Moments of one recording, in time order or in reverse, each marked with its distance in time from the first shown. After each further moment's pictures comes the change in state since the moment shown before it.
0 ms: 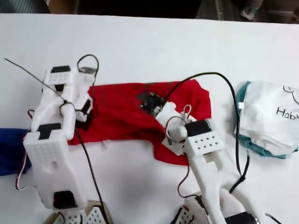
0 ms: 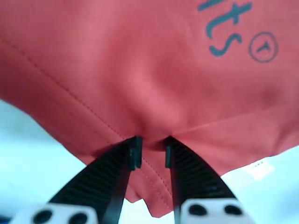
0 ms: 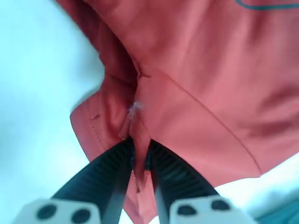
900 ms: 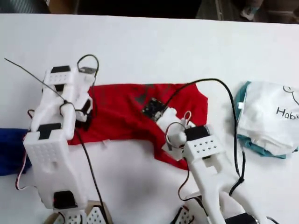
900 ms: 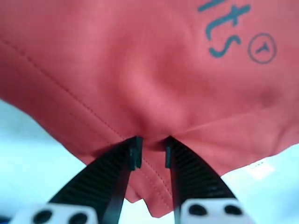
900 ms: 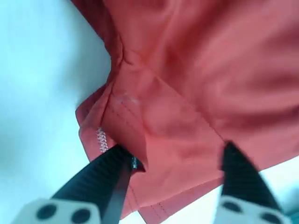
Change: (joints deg) left arm 0.0 0.2 0.0 0.0 0.0; right arm 0.2 -0.7 4.3 -2.3 -2.5
